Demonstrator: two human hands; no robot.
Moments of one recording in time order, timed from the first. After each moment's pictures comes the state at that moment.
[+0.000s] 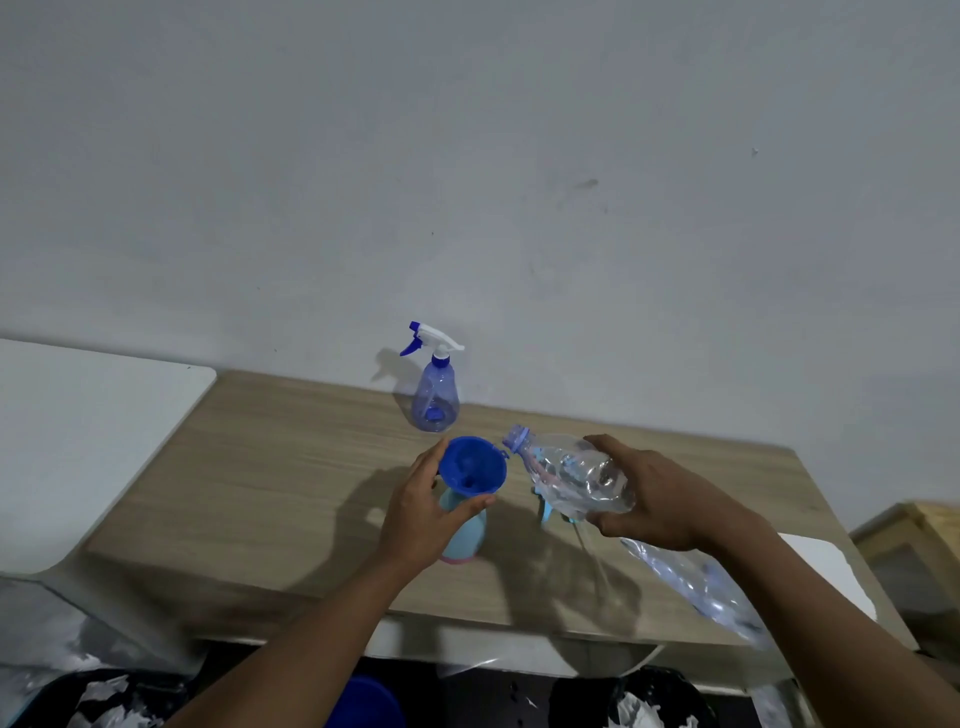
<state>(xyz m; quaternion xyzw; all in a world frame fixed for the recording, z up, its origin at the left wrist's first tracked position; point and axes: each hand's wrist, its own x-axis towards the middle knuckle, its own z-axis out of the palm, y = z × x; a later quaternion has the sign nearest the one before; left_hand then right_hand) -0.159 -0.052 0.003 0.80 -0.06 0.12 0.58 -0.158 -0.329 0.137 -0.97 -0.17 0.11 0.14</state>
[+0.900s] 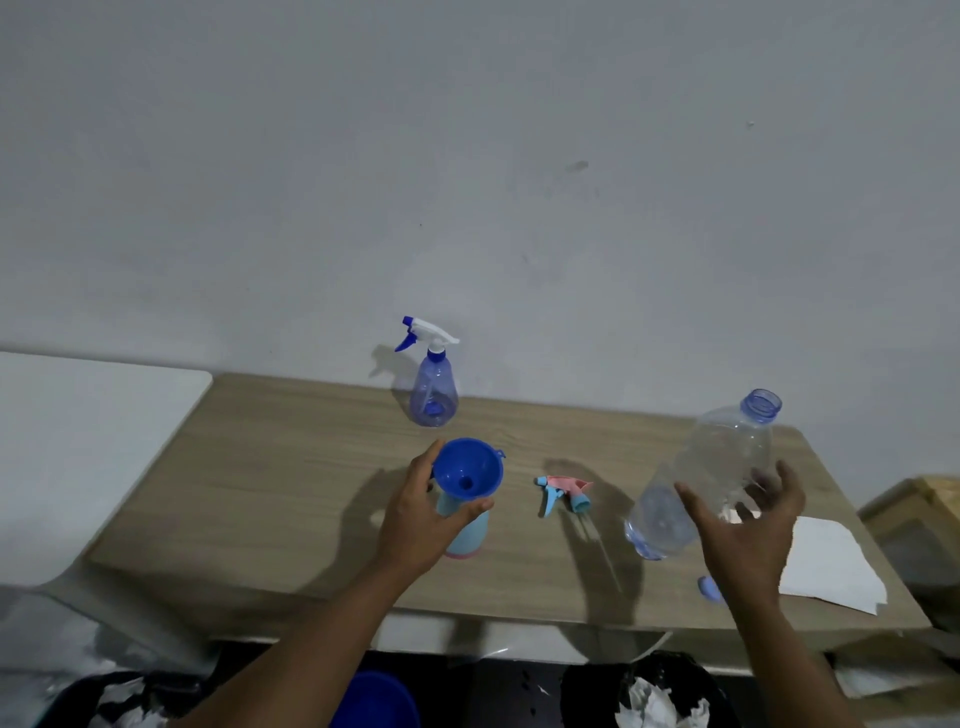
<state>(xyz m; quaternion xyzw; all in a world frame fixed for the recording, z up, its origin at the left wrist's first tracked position) -0.165 -0.052 -0.005 0.79 -0.04 0.10 0.60 -0.192 -0.390 0.036 -0.78 0.21 -0.30 0.51</state>
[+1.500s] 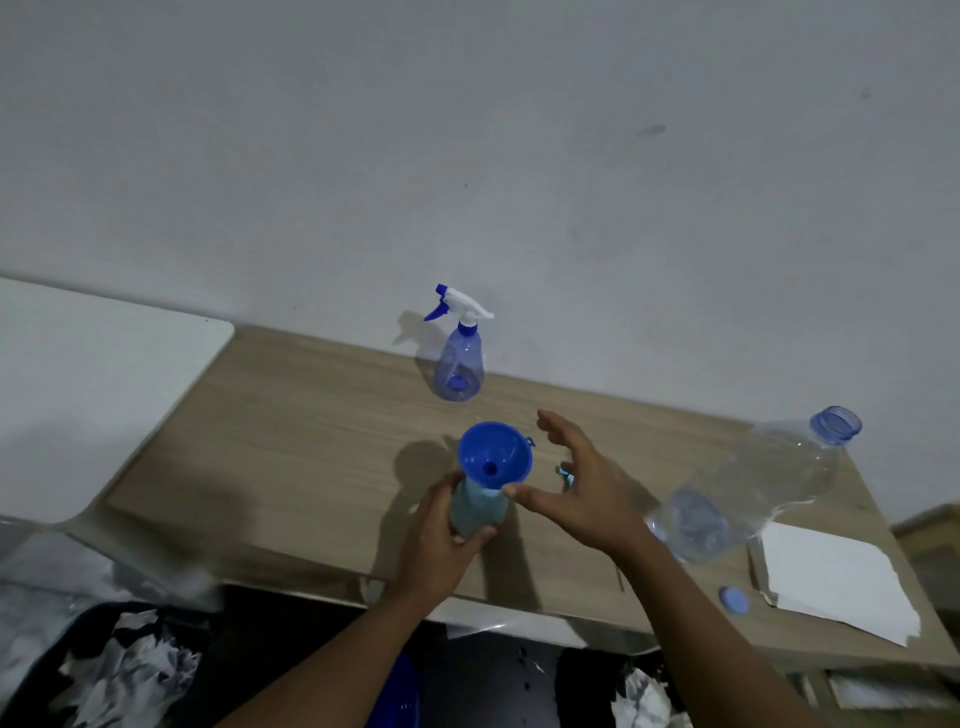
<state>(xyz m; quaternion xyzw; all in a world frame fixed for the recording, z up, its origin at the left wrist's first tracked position) -0.183 -0.058 -0.084 0.77 0.05 0.04 0.63 -0.144 -0.243 0.048 -0.88 -0.10 0.07 0.46</state>
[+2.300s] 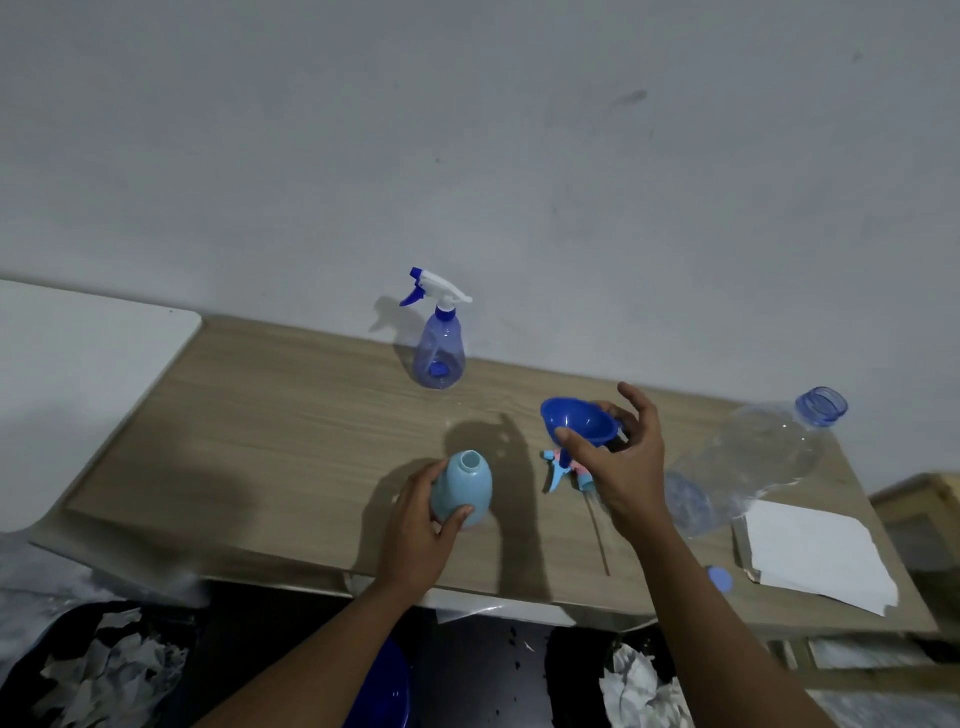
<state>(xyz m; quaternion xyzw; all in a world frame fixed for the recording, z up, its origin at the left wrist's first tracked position) -0.176 -0.058 -0.098 0.79 0.03 0.09 0.60 -0.130 -0.277 0.045 -0.73 0.08 -0.10 0.67</state>
